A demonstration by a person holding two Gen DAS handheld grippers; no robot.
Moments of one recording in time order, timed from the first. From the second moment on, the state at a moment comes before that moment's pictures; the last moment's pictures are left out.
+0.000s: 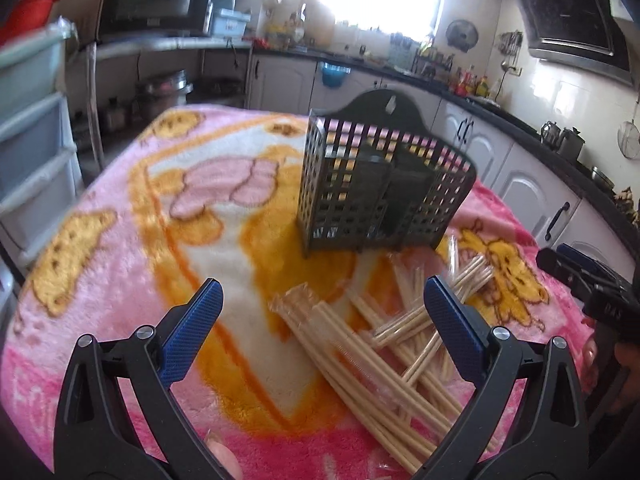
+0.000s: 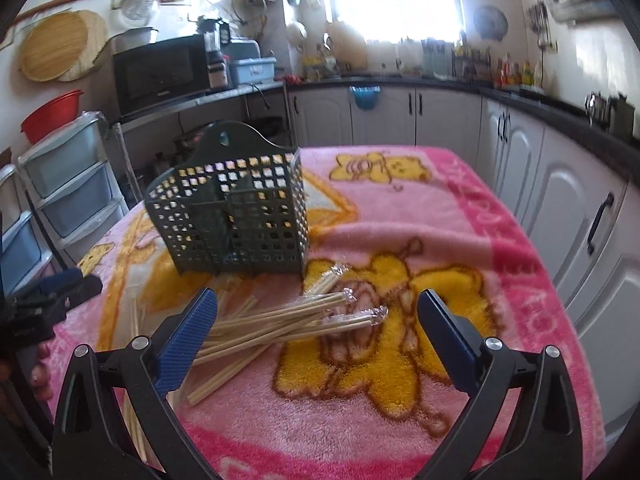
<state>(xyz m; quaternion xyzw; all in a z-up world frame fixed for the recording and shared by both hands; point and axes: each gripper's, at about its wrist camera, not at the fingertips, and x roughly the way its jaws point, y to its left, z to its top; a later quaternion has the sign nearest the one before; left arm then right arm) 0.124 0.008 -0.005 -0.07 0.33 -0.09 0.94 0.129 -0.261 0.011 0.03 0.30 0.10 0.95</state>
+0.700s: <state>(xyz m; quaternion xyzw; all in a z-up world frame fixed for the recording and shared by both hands) 0.164 0.020 -0.037 -0.16 0.41 -0.15 0.88 0.202 -0.281 -0.027 0.14 0.42 0.13 0.89</state>
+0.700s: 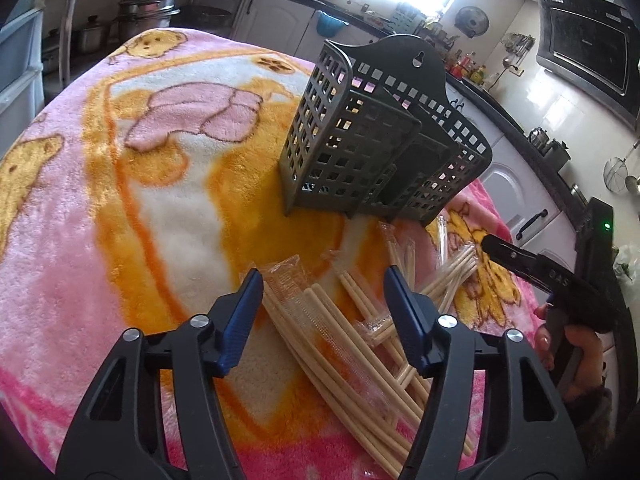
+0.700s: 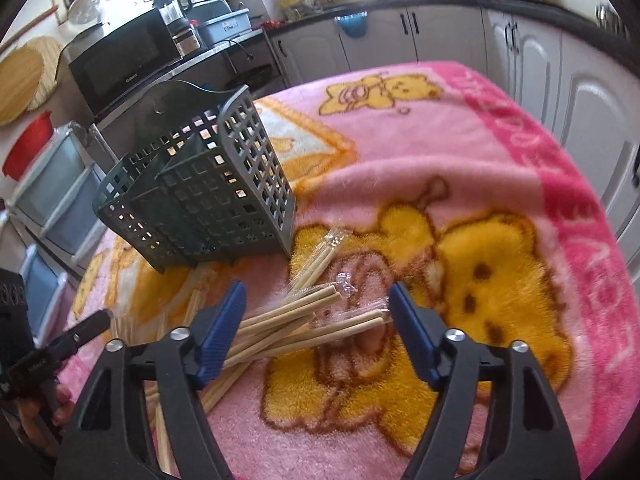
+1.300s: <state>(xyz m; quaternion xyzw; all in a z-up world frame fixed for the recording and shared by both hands) 0.177 0.021 -0.044 -0.16 0.43 -0.14 0.88 0.222 -0.294 -0.040 0.21 0.44 0.15 0.86</state>
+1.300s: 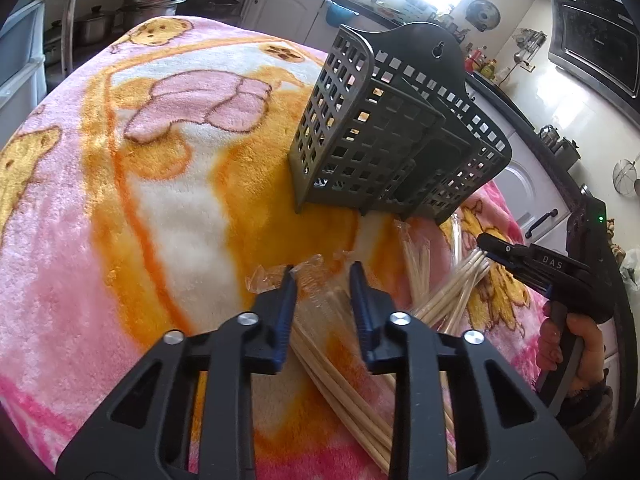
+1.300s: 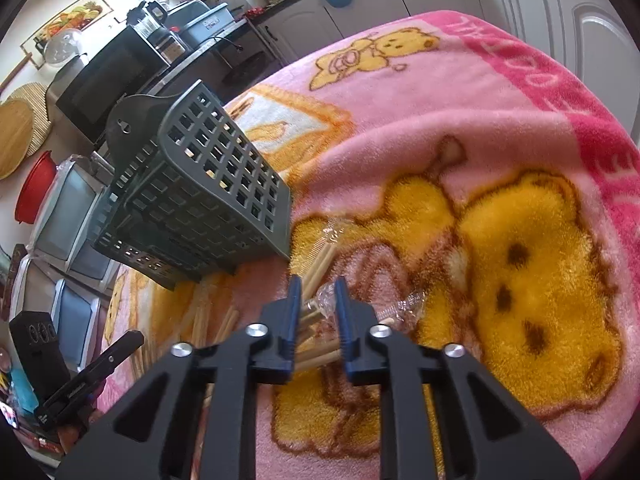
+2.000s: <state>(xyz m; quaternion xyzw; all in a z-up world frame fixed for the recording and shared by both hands) 0.165 0.019 0.024 -0.14 0.35 -0.18 0.91 0.180 -0.265 0.062 0.11 0.30 0.21 0.93</state>
